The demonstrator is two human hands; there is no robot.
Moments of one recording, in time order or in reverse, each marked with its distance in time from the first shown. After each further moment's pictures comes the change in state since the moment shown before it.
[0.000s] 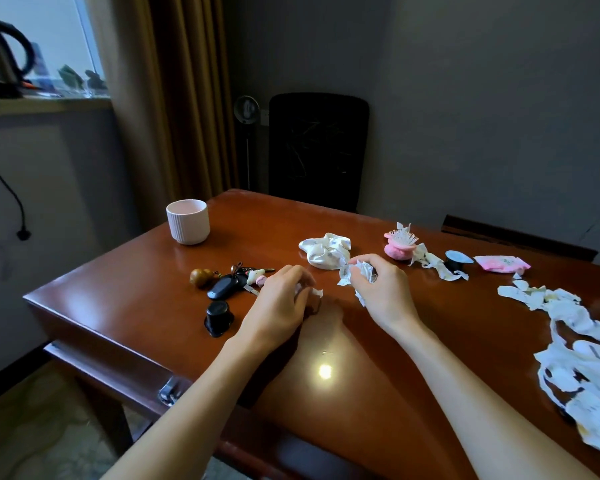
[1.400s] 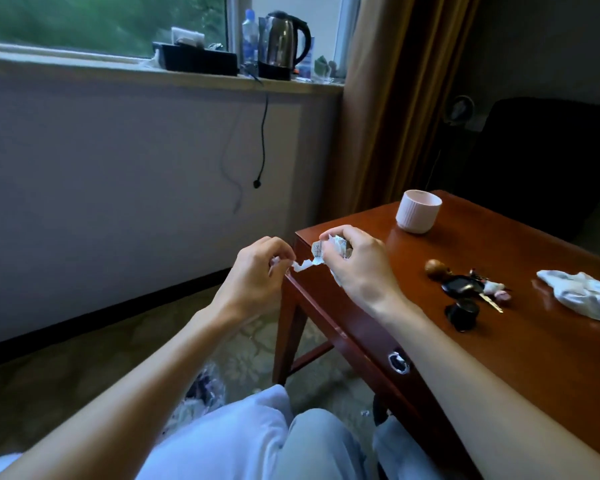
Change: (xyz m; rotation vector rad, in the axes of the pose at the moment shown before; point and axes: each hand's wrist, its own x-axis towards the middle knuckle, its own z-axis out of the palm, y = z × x) left_hand -0.206 -0.142 -0.266 0.252 0.445 -0.319; right_hand -0.096 -0.260 0.252 0.205 -0.427 -0.515
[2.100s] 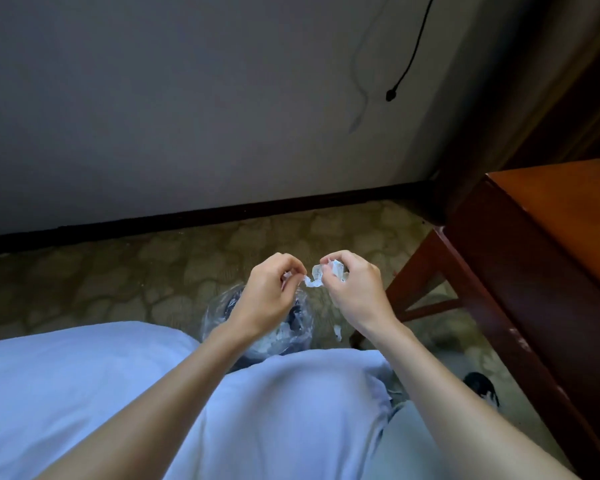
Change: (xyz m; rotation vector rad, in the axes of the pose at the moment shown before) left_hand -0.135 -0.189 -0.022 0.049 0.009 -0.453; right_hand -0.051 0.017 0.263 0.155 -0.491 0.175
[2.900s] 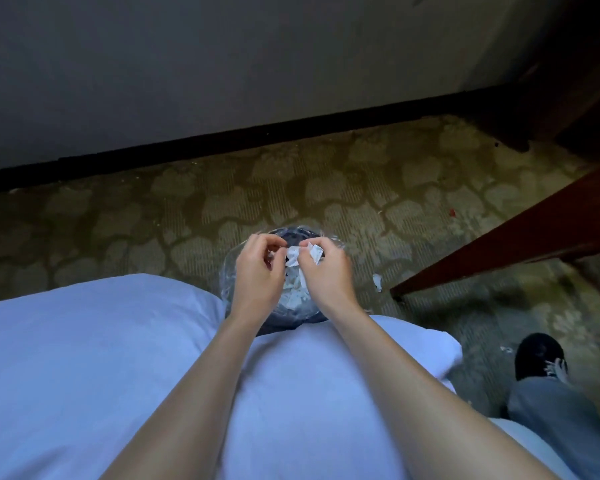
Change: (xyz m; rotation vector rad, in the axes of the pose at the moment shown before) left_hand -0.010 -0.144 0.054 0.009 0.205 -0.374; right_hand 0.034 0.063 0.174 0.264 -0.146 0.403
